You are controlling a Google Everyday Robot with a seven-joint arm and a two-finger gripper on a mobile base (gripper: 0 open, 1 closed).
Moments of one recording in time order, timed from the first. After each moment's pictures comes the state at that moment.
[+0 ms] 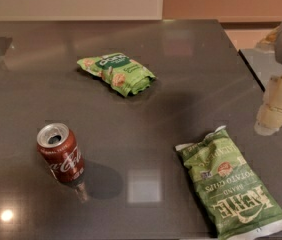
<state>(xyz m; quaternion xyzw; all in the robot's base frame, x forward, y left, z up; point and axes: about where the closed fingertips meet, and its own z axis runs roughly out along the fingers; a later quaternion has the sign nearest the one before) 0.438 -0.217 0.976 -0.60 0.78 -0.03 0.16</state>
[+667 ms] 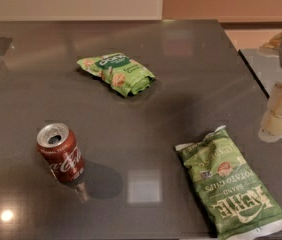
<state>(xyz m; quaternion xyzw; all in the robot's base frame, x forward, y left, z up) 0.429 -0.216 0.973 -0.61 0.78 -0.03 0.16</state>
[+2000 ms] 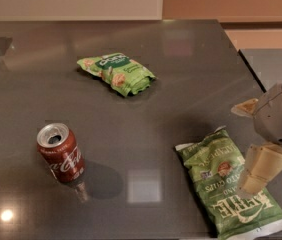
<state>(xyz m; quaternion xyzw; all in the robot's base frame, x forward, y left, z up) 0.380 -0.192 0.873 -0.61 0.77 0.07 0.16</state>
